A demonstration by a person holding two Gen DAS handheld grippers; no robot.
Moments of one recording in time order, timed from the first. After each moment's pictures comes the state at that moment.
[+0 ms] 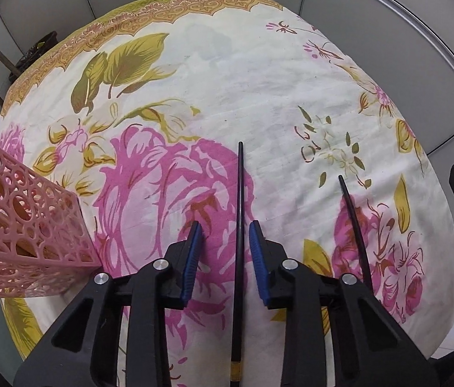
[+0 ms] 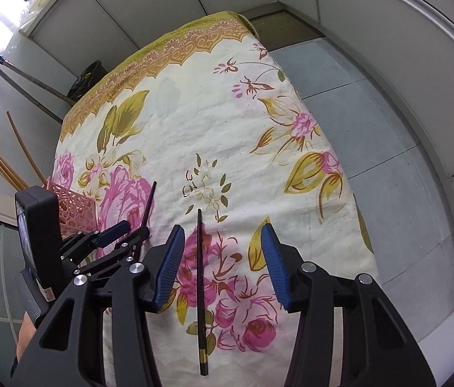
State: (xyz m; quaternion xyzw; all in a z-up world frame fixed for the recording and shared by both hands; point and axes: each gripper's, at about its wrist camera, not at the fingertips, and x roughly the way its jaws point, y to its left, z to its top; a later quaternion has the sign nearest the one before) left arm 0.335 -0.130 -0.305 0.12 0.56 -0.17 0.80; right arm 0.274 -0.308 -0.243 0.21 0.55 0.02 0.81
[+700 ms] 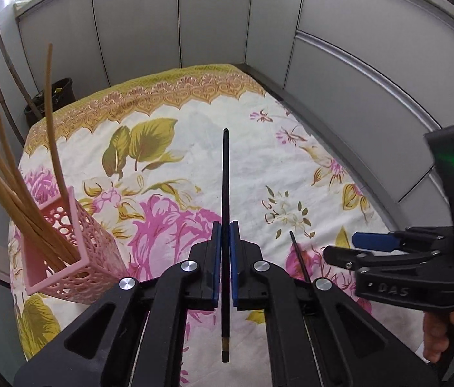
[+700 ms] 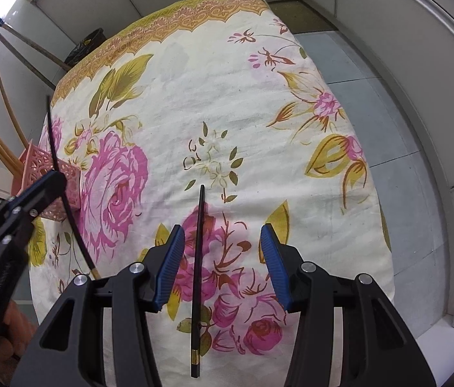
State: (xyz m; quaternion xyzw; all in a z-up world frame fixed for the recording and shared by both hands) left arm 0.297 -0.117 -0.210 0.07 0.44 -0.19 0.88; right arm 0.282 -0.275 -0.271 0.14 0.59 0.03 0.80
